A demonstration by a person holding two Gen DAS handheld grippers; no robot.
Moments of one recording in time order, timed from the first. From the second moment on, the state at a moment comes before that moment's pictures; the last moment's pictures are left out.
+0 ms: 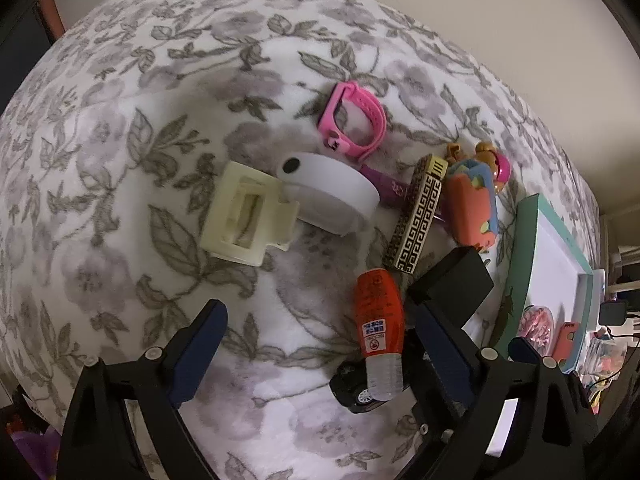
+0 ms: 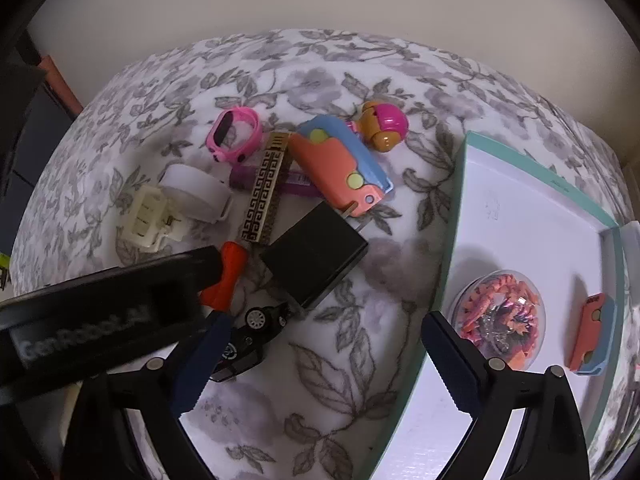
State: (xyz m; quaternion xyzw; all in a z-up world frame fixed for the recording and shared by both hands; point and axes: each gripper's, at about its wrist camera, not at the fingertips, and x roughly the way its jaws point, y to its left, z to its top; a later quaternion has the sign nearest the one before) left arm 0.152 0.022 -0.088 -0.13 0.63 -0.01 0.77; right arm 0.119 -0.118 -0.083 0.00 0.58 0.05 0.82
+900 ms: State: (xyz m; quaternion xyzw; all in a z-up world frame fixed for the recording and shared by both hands) left arm 0.146 -0.012 -0.107 -0.09 0.65 -0.04 0.75; right arm 0.120 -0.117 -0.094 0.01 0.60 0.06 0.80
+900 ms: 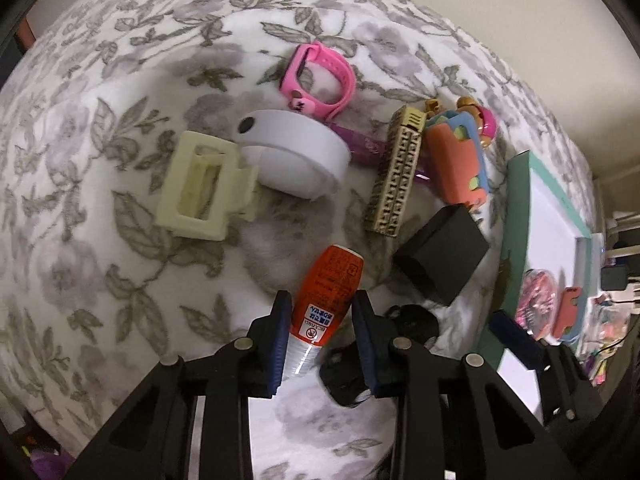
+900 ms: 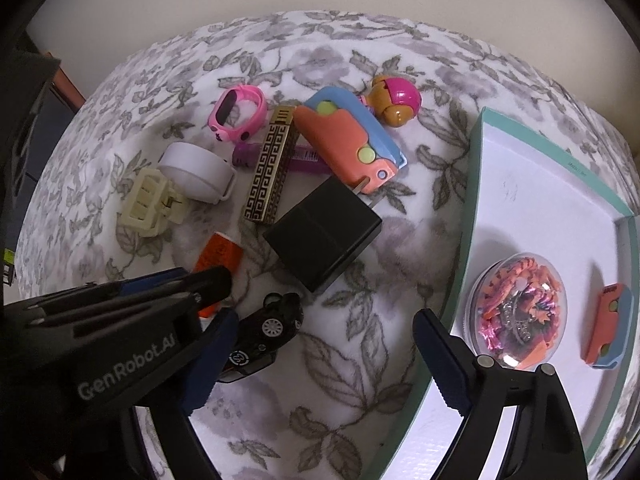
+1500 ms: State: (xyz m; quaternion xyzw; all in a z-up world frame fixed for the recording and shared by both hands) left arm 0.136 0.043 -0.105 -0.09 0.65 0.01 0.75; right arm 0.118 -0.087 -0.107 0.02 0.62 0.08 0.78
